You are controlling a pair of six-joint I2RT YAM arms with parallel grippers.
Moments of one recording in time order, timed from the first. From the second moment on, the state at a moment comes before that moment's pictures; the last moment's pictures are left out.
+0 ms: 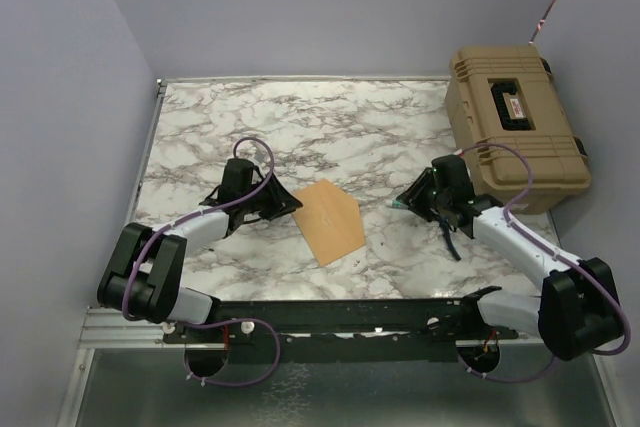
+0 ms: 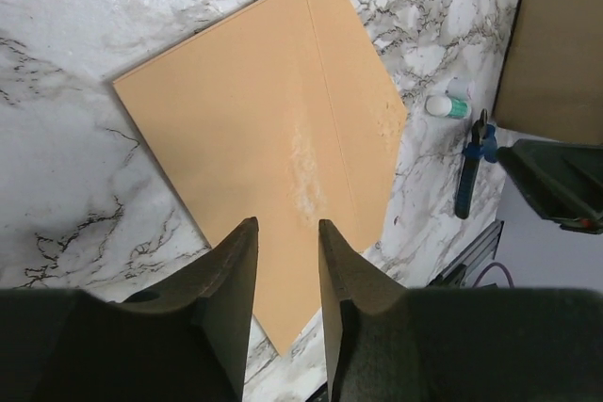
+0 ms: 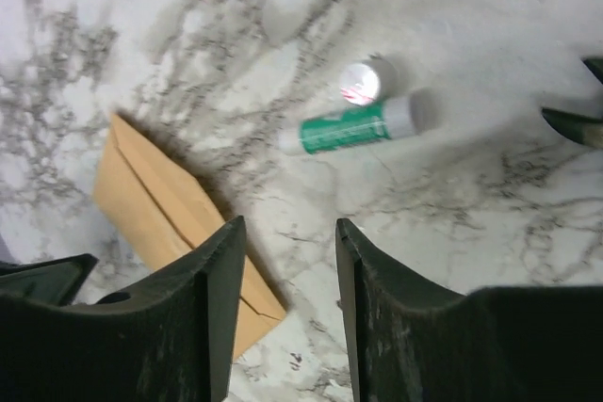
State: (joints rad) left arm -0.32 1.41 0.56 0.16 0.46 -0.84; right arm 0.34 1.20 0.62 -0.27 0.01 0.94
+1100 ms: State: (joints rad) left arm -0.48 1.59 0.70 -0.01 0.18 -0.87; right arm 0.39 1.85 1.03 -0.12 -0.42 0.74
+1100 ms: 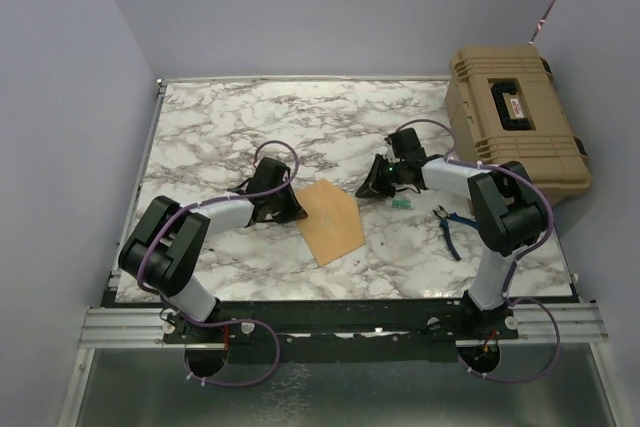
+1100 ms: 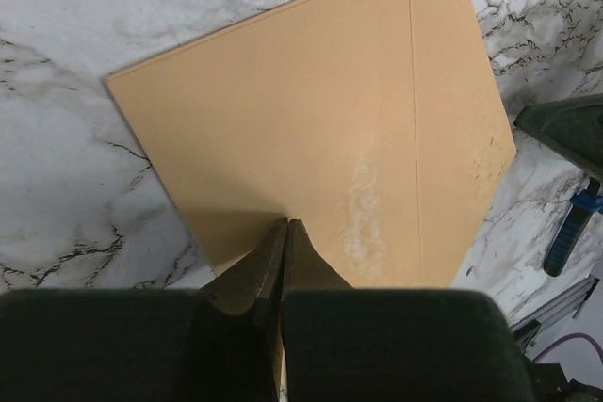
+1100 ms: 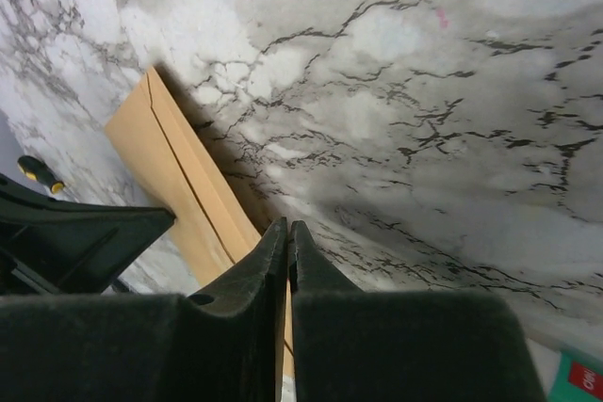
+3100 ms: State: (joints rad) left arm -0.45 1.64 0.67 0.36 0.35 -0.91; right arm 0.70 1.87 1.08 -0.17 -0.22 0.53
